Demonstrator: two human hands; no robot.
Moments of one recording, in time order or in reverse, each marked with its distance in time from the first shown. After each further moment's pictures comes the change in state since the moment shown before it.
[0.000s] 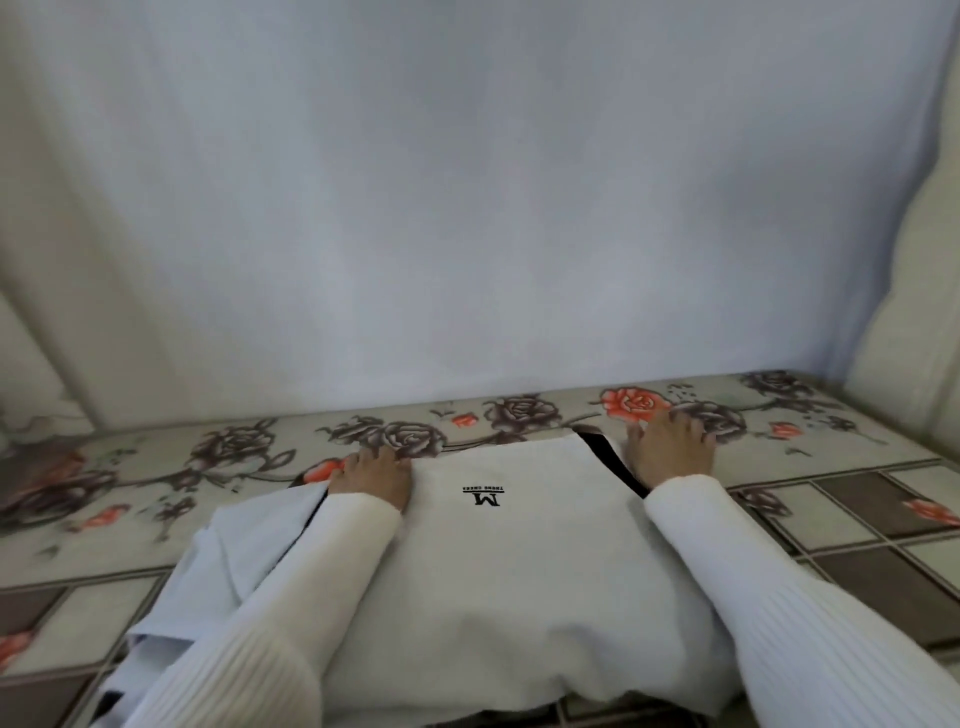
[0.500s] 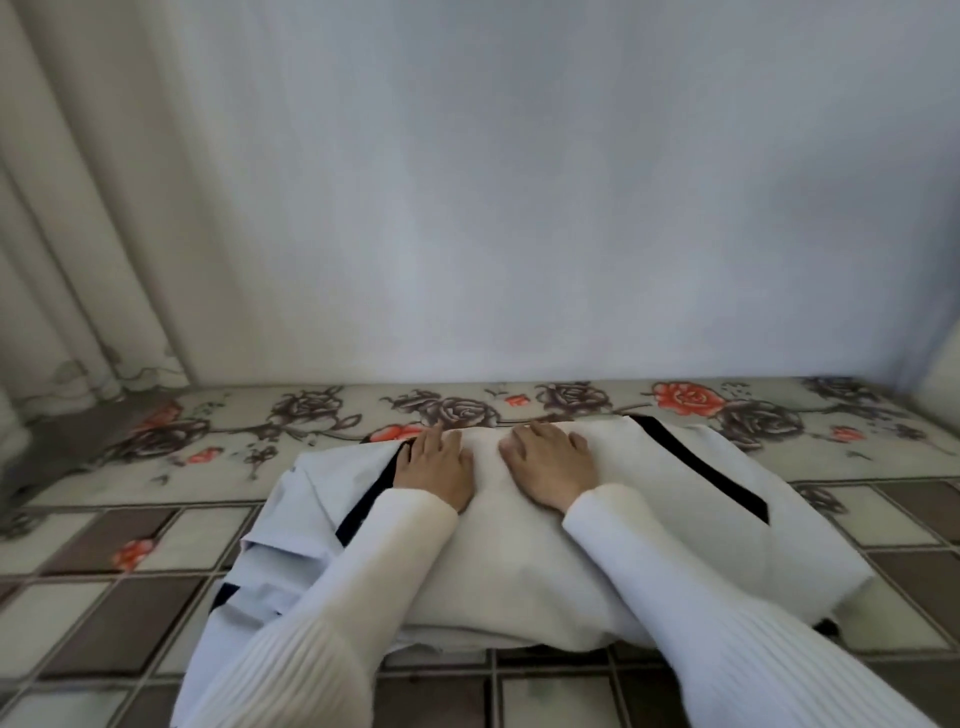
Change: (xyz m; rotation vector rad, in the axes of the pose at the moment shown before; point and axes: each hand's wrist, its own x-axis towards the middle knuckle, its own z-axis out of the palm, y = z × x) left_hand -0.047 -0.014 0.008 -0.121 0.056 0.122; right_hand -0.108 -0.121 0.013 0.090 -0.270 -0.609
